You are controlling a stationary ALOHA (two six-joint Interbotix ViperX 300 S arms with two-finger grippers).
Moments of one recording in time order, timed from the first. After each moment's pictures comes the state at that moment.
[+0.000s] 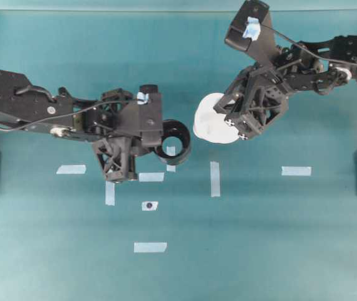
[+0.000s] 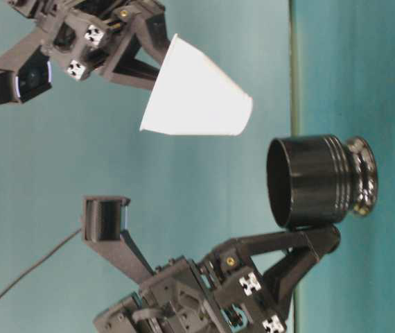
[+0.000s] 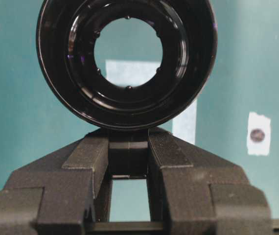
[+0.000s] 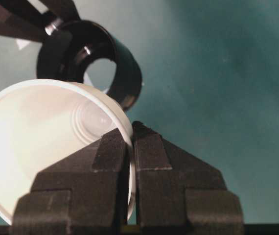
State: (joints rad) left arm 0.10 -0.01 0.56 0.02 0.38 0.04; right arm -0.26 -0.24 0.52 0.21 0.60 0.17
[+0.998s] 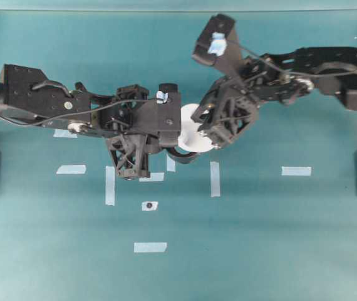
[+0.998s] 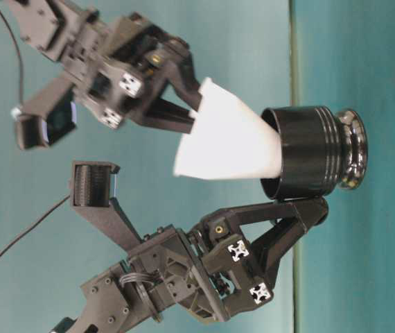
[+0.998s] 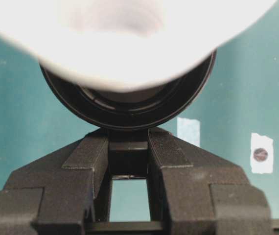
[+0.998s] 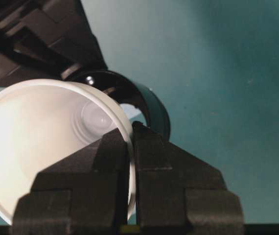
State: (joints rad) left arm 0.10 0.04 0.46 0.02 0.45 0.09; right arm -0.22 -0.06 0.44 0.21 0.54 0.17
